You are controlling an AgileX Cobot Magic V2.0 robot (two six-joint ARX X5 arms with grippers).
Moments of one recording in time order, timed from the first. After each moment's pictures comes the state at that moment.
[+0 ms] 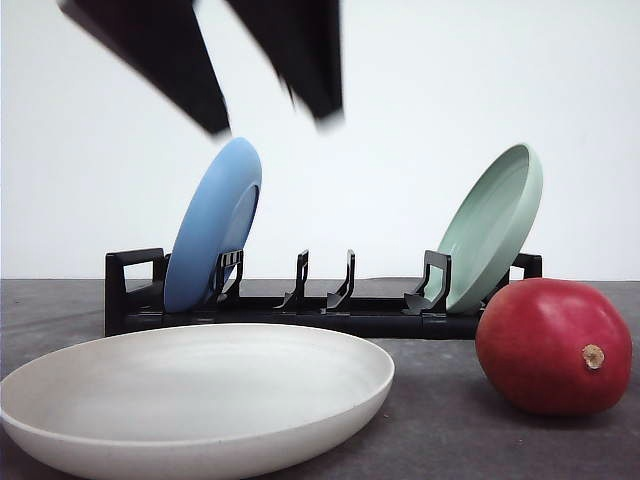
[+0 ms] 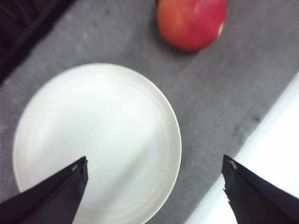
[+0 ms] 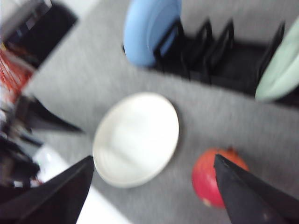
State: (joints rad) left_arx -1.26 1.24 1.08 -0.83 -0.29 -0.25; right_arx 0.16 0.76 0.98 -0.95 -0.67 0.10
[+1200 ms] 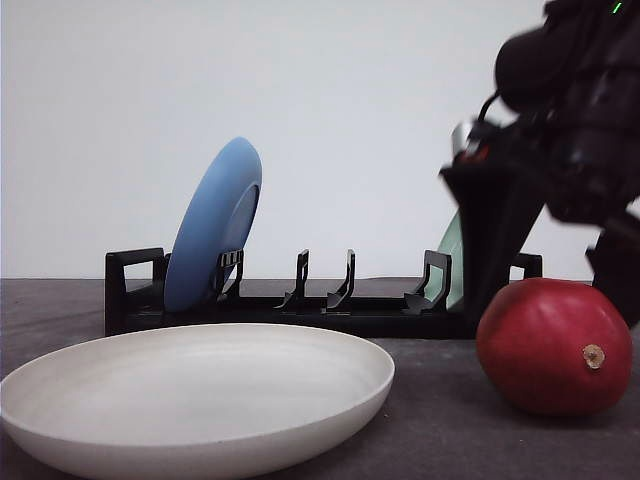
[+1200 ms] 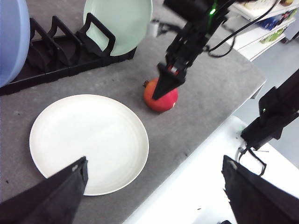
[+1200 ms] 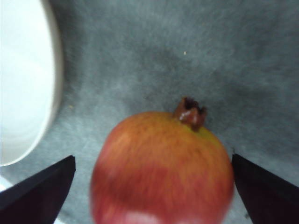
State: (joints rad) left_arx -1.31 0.32 0.86 -0.98 -0.29 -0.52; right_arx 0.42 1.57 0.98 -0.85 -0.38 0.10
